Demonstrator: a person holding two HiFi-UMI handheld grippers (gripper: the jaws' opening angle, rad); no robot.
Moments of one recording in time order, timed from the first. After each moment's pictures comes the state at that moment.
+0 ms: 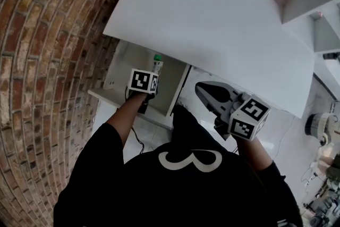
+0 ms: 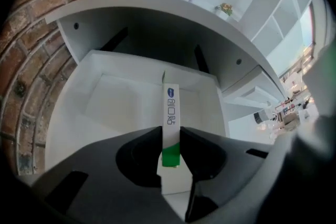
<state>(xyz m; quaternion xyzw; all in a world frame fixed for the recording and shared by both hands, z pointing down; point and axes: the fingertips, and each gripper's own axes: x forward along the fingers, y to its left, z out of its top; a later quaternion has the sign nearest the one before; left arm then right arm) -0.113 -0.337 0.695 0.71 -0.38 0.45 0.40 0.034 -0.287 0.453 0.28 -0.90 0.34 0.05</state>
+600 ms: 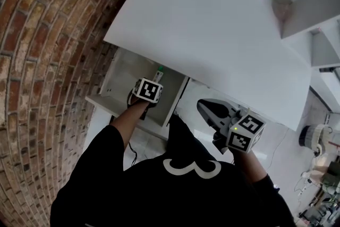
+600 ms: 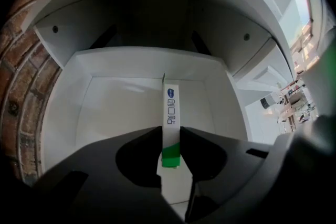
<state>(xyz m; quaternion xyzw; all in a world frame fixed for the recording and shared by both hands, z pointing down) -0.110 -0.351 0.729 0.71 -0.37 0.50 0.32 0.045 -0.278 0.481 0.29 -0.88 0.38 0.06</state>
